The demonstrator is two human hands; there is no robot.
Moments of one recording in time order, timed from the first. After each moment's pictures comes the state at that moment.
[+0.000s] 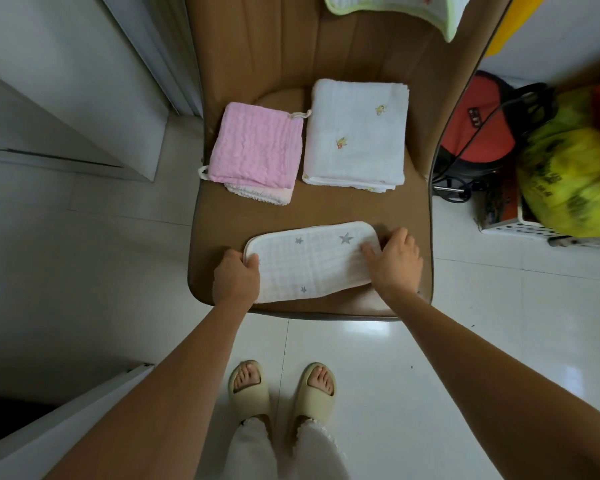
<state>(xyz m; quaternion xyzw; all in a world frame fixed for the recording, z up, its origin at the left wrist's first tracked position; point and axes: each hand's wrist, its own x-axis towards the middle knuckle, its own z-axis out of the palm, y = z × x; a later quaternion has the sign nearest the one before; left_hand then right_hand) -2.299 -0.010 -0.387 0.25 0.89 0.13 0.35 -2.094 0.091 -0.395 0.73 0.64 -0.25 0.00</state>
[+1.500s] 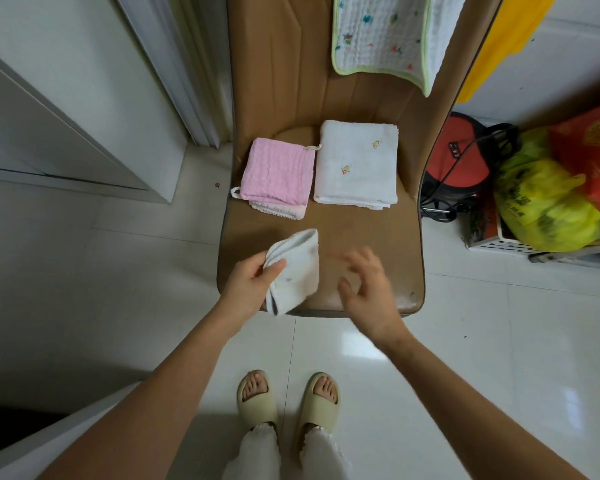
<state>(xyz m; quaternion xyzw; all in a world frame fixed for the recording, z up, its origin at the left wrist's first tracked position) -2.316 -0.047 -0.292 0.26 0.72 0.35 0.54 -2.129 0.009 -0.278 0.50 0.71 -0.45 -0.17</state>
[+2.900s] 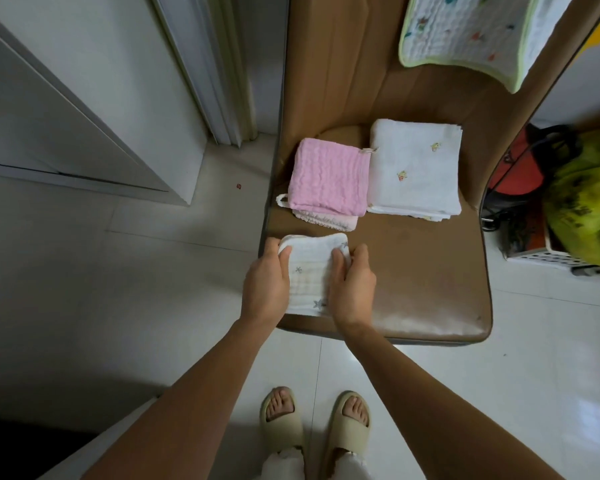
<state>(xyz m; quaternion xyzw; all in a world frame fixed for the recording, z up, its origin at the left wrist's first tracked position) -2.379 -0.029 -0.355 0.41 0.84 0.22 0.27 -2.264 0.011 -0.347 0.65 0.57 -0.42 -0.26</state>
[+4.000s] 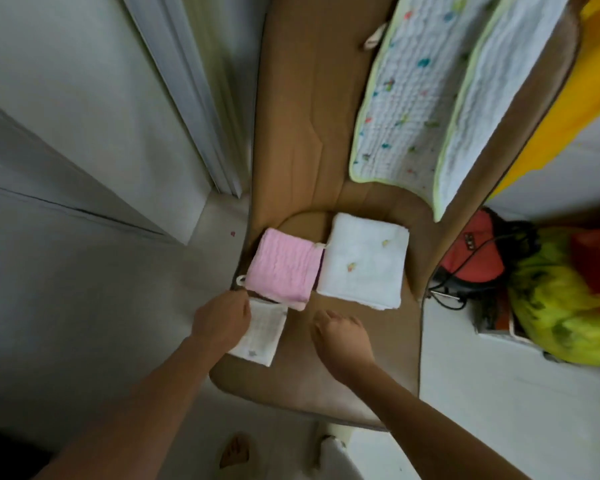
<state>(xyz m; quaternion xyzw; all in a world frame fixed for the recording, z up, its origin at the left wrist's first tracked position) -2.390 0.049 -0.289 0.45 0.84 -0.03 0.29 -2.191 0.121 -0.288 0.40 0.88 -0.23 0.08</state>
